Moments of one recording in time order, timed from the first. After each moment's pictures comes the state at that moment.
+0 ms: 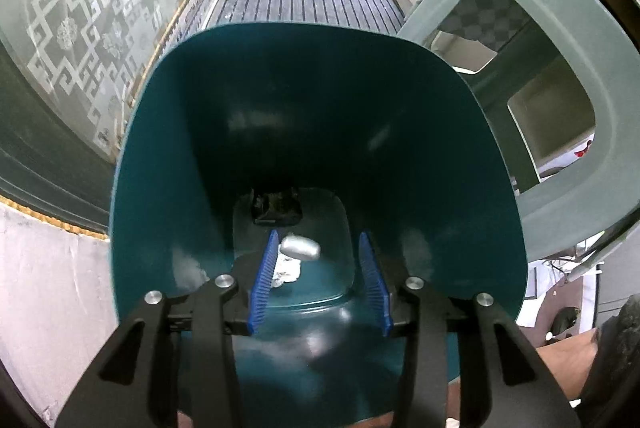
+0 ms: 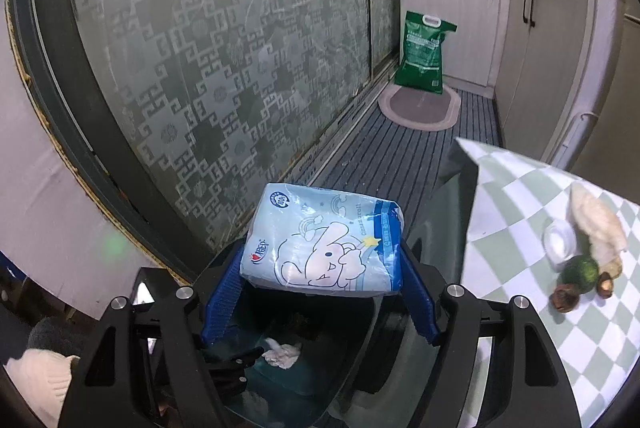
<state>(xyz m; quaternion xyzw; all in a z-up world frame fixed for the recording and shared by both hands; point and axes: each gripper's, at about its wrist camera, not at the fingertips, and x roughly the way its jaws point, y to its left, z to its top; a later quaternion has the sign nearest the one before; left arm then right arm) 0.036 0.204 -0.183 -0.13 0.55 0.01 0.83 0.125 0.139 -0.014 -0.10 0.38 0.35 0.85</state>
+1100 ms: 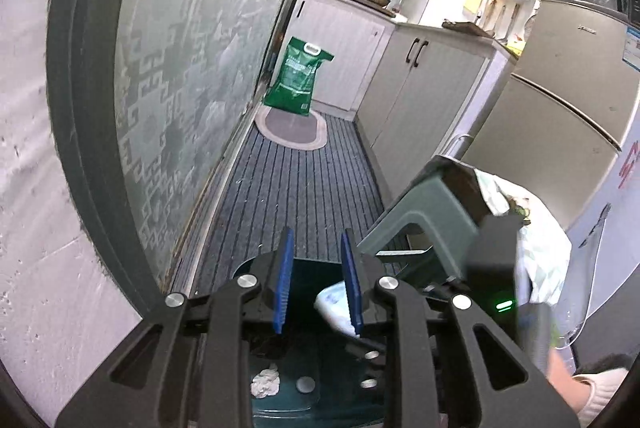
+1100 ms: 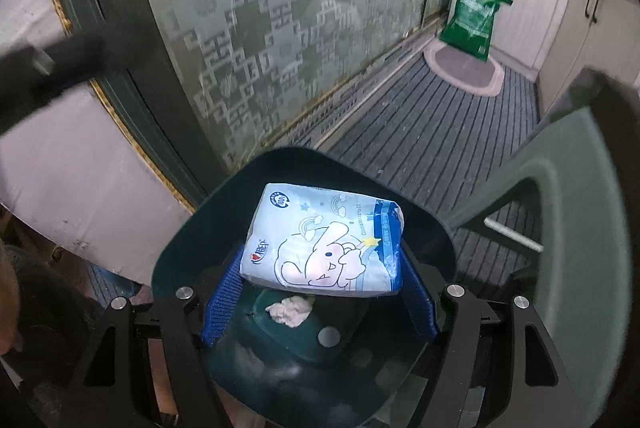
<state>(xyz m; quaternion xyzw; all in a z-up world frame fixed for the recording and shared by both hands) -0.009 0.242 -0.021 -0.19 0.28 0.04 0.94 0.092 0.201 -0.110 -0.19 0.44 0.38 0.79</state>
